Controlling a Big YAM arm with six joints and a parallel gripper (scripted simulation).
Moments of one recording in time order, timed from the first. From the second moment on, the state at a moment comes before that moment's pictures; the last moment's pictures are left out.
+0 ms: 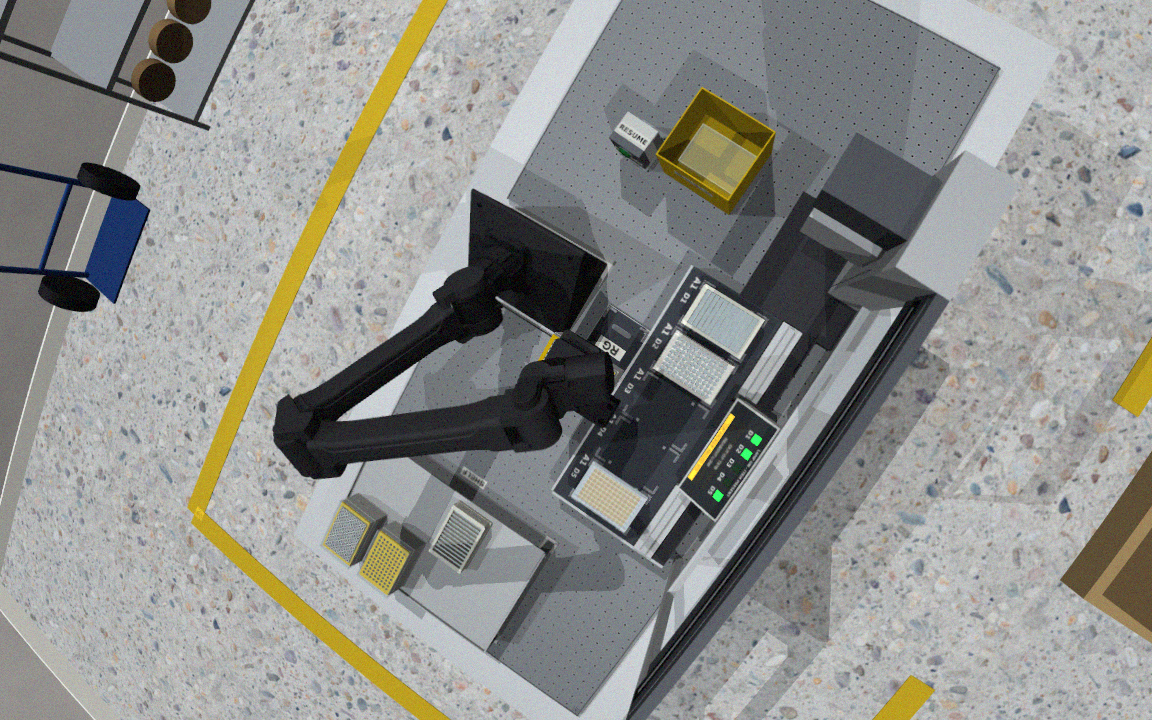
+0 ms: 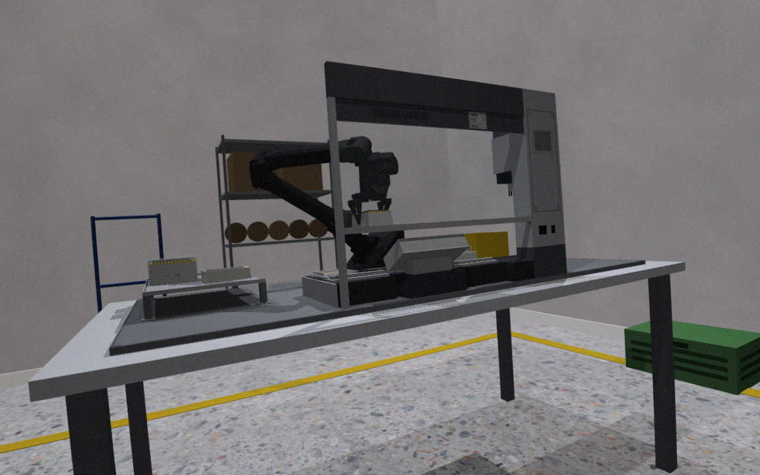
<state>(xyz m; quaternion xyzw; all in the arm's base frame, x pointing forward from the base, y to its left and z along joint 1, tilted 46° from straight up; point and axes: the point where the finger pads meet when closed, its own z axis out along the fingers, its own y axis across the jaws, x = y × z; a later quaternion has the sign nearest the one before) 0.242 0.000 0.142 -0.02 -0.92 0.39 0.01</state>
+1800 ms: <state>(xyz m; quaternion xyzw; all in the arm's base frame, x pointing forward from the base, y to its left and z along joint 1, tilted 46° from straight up) 0.400 -0.005 0.143 -0.03 -0.92 0.39 0.01</state>
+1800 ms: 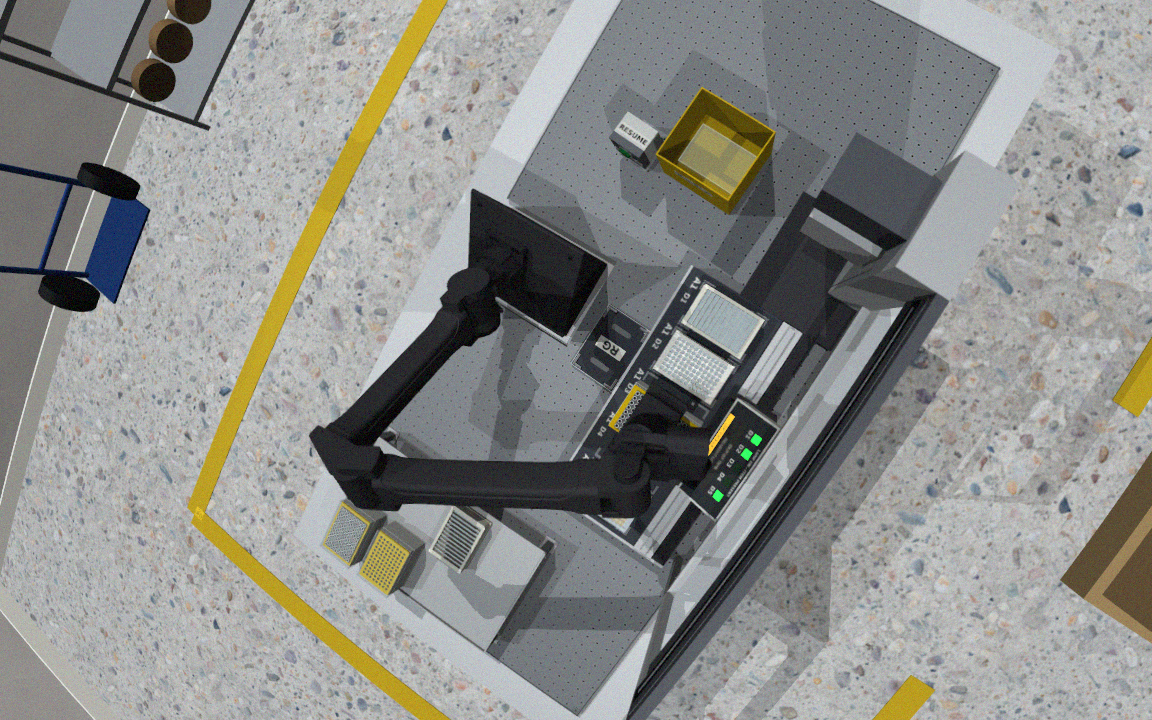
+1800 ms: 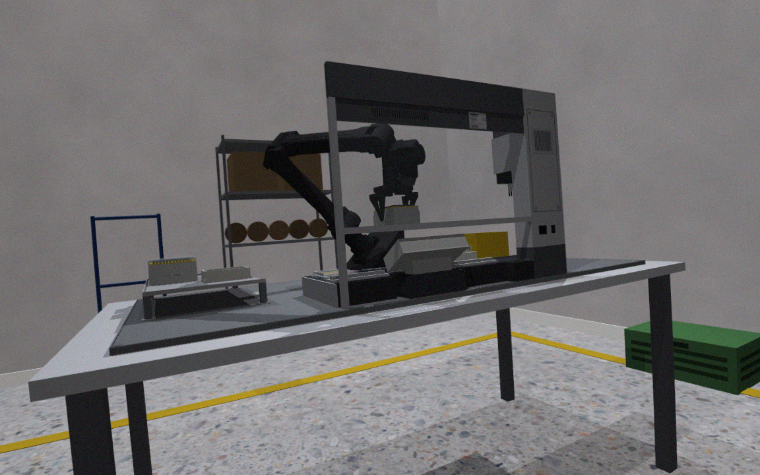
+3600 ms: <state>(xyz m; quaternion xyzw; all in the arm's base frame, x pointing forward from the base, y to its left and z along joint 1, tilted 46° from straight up) 0.400 -0.005 0.143 -0.03 -0.92 0.39 0.01</state>
